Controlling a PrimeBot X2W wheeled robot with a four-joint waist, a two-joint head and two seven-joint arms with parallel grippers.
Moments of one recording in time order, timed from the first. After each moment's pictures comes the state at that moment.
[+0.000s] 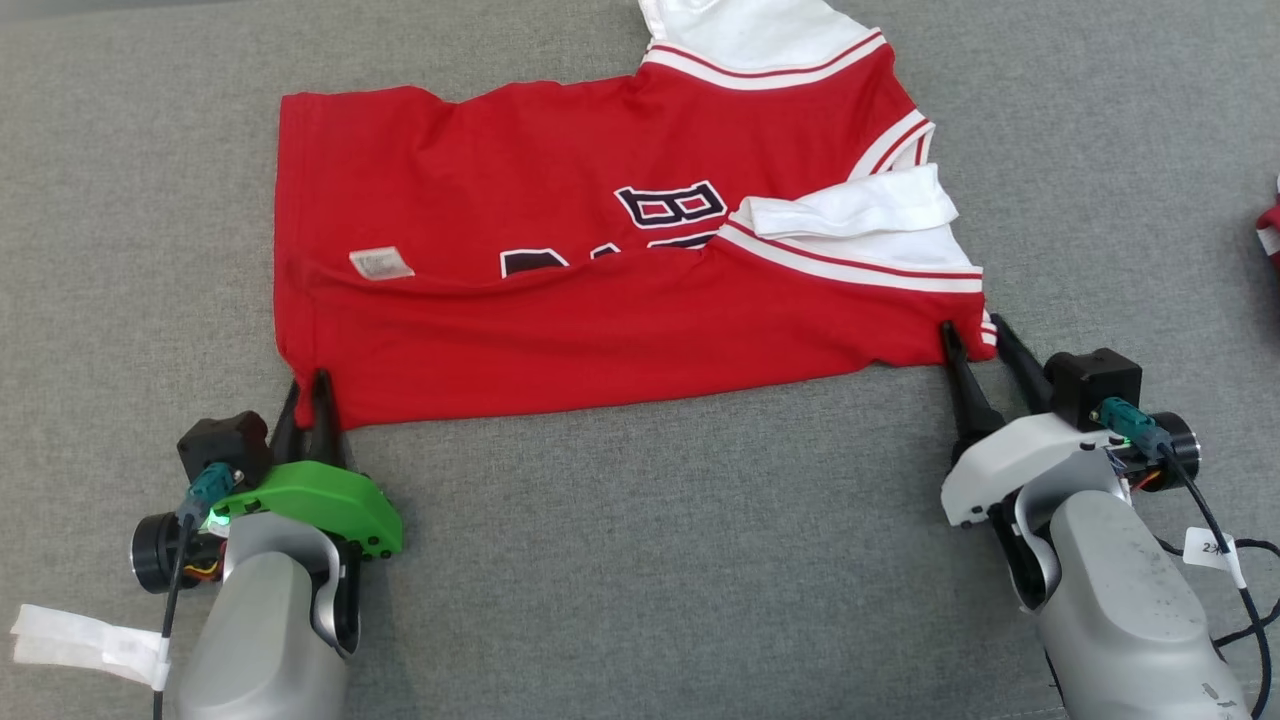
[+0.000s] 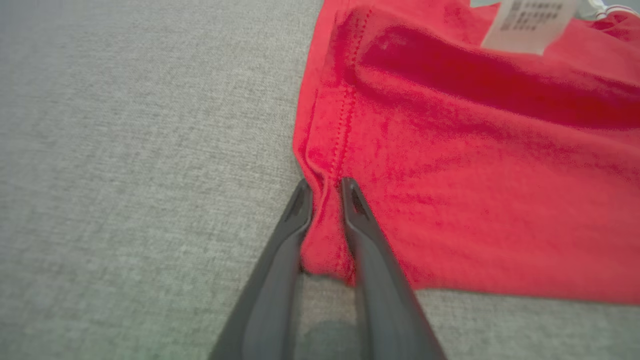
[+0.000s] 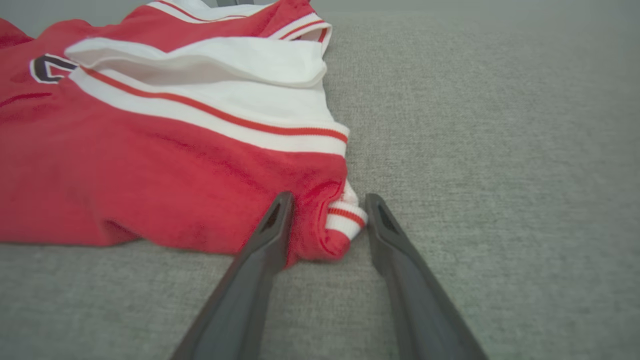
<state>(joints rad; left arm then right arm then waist) -0.47 0.06 -0.03 0.83 -0.25 -0.05 -0.29 -0.48 -0.06 0.01 0.69 0.10 0.13 -0.27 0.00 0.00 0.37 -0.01</state>
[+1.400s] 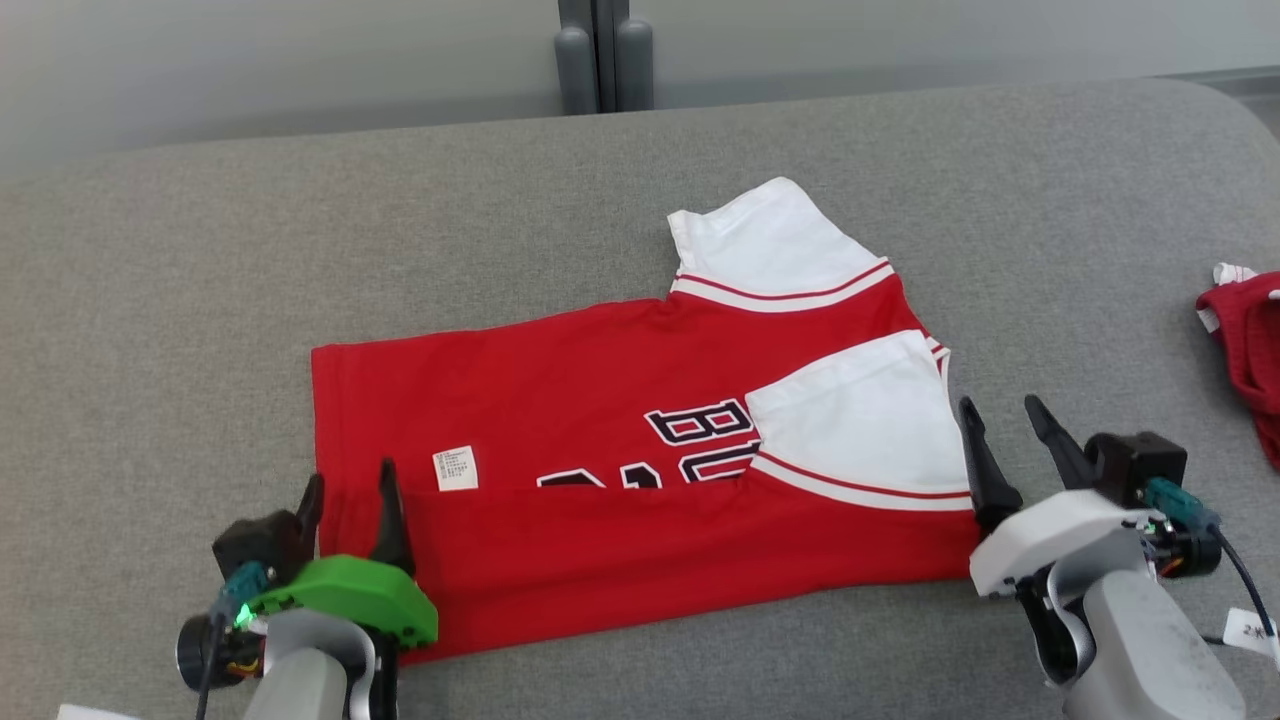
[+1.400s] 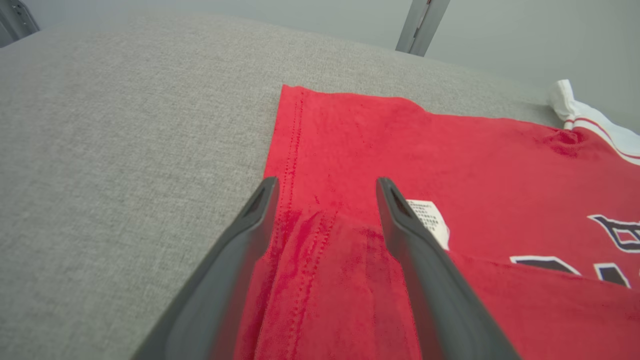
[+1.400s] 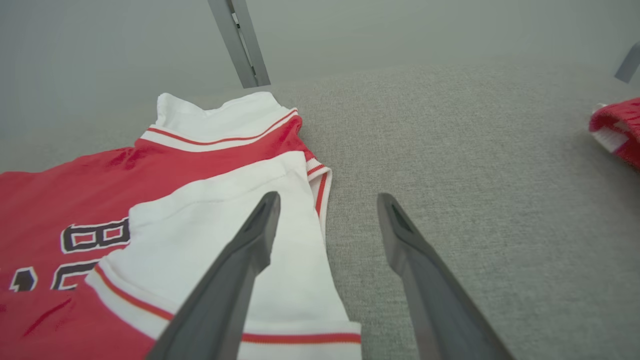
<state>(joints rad) -0.23 0.05 -0.10 0.61 -0.37 -0.02 -0.26 -0.30 -0.08 -0.01 0.56 0.25 0.13 -0.26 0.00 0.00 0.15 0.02</state>
